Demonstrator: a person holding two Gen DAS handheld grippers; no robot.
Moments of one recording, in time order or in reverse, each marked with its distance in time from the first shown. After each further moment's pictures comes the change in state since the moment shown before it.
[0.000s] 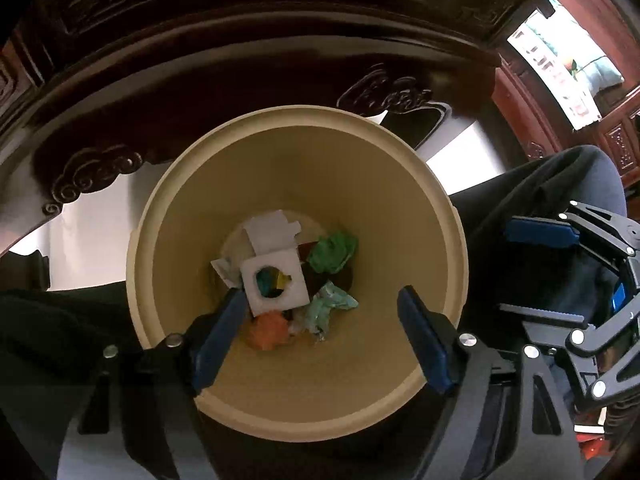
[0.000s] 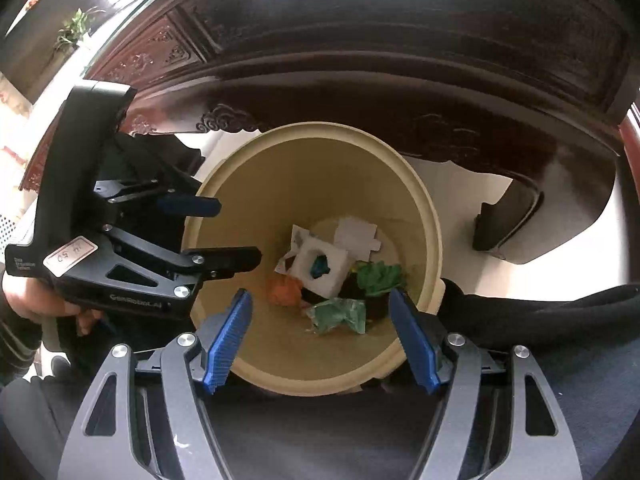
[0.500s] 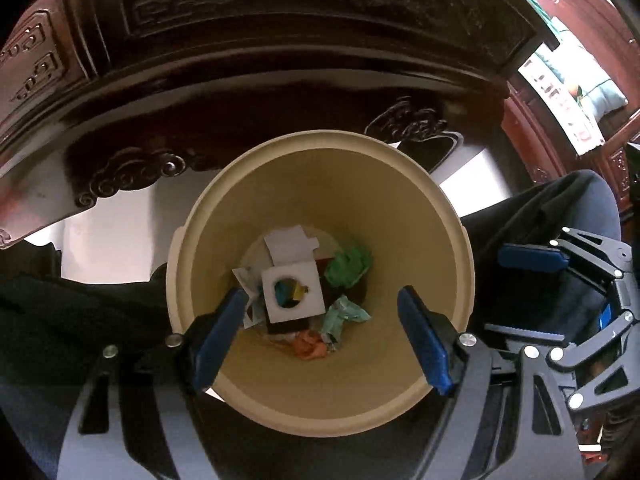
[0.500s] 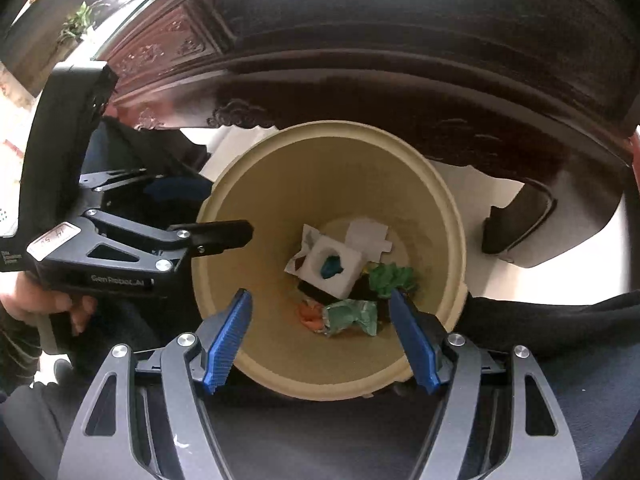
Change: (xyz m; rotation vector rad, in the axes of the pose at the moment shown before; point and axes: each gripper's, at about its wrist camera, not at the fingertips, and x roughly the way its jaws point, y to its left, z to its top) left arm -0.025 0.018 -0.009 -0.048 -0.085 0.025; right arm 0.006 0.019 0.000 -0.023 0.007 -0.001
